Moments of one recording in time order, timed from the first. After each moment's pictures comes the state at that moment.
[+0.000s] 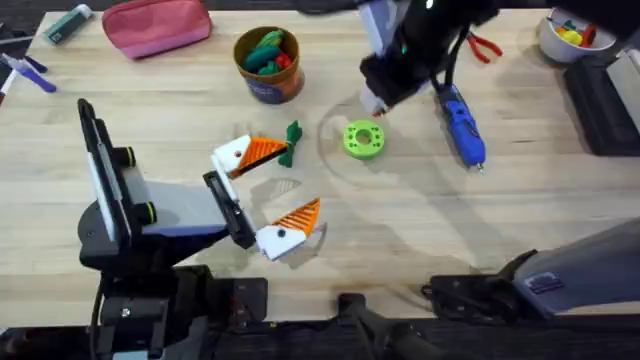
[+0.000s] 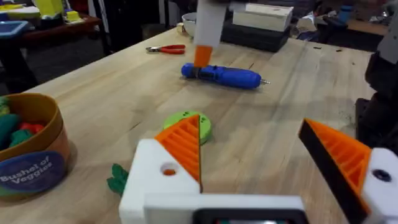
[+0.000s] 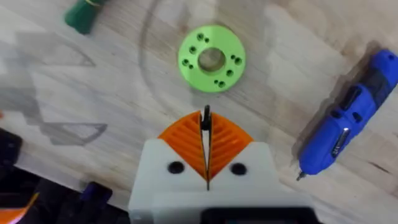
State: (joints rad) left arm 0.07 0.01 0.01 -0.11 1.11 0.08; right arm 0.58 1.73 1.67 -1.33 0.02 0.02
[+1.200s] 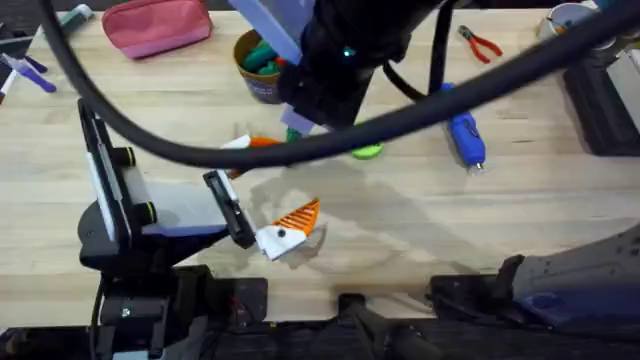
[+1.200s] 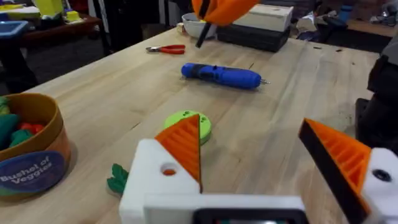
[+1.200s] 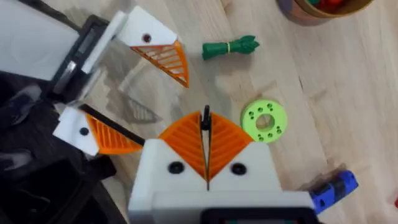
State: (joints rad) left arm 0.07 0.01 0.01 -0.11 1.11 0.08; right arm 0.95 1.73 2.01 -1.44 0.02 -0.22
